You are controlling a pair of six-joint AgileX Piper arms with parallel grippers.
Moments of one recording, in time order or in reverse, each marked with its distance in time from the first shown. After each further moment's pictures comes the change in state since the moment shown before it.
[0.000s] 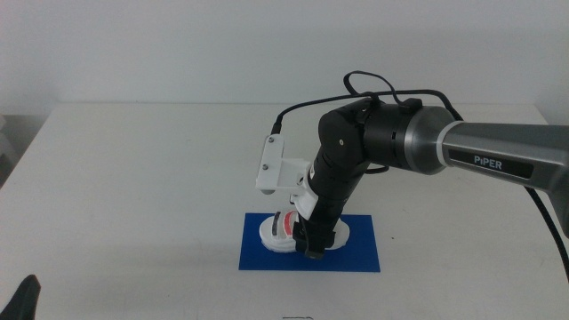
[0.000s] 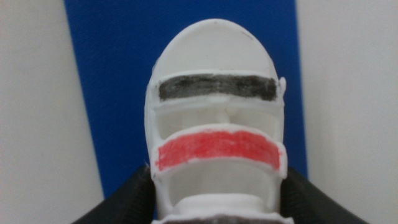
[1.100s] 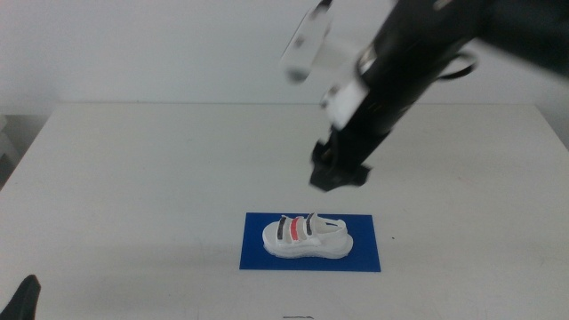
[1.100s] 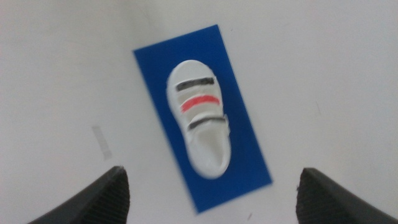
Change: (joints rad) left arm 0.000 0.000 0.000 0.000 0.000 0.000; right arm -0.002 -0.340 -0.138 -0.009 0.337 0.246
